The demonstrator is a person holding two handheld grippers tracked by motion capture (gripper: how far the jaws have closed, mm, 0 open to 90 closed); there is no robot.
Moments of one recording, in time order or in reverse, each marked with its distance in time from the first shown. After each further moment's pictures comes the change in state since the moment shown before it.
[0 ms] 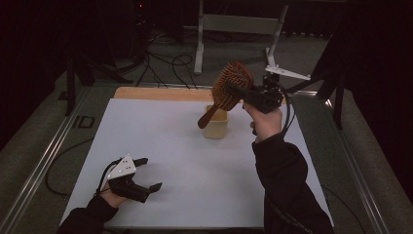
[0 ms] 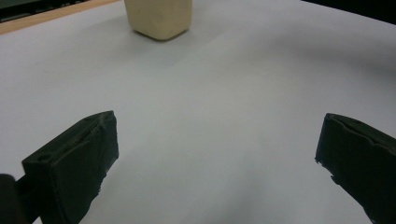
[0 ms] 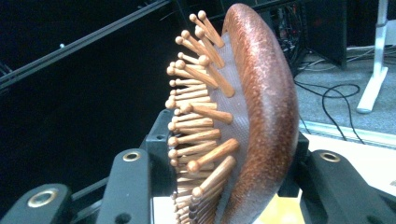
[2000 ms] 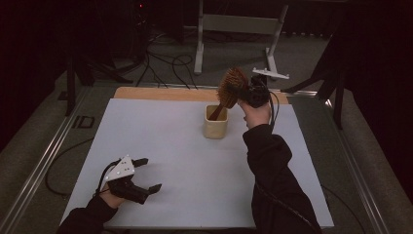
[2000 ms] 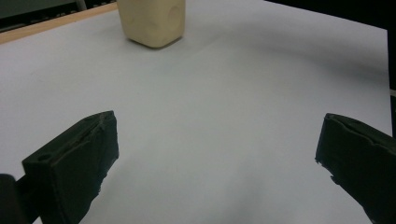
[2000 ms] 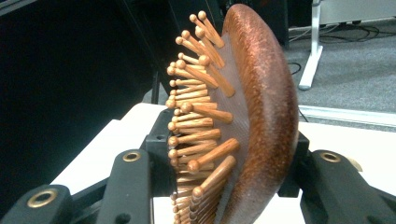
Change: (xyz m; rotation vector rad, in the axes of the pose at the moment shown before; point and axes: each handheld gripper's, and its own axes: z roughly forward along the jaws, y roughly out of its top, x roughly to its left) left arm -0.001 0.000 -0.002 -0.028 -0.021 0.024; right arm -0.066 -0.026 0.063 0.068 -0.204 0.010
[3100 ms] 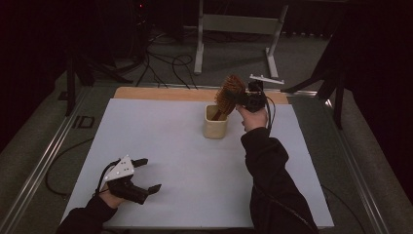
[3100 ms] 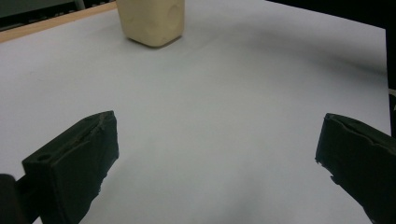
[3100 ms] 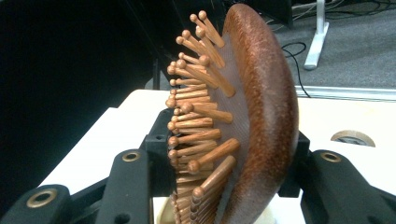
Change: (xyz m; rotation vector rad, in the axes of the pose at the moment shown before) left arm 0.001 -0.001 -0.001 0.003 -0.004 -0.002; right arm -0.015 -0.021 0.018 0.056 0.008 0.054
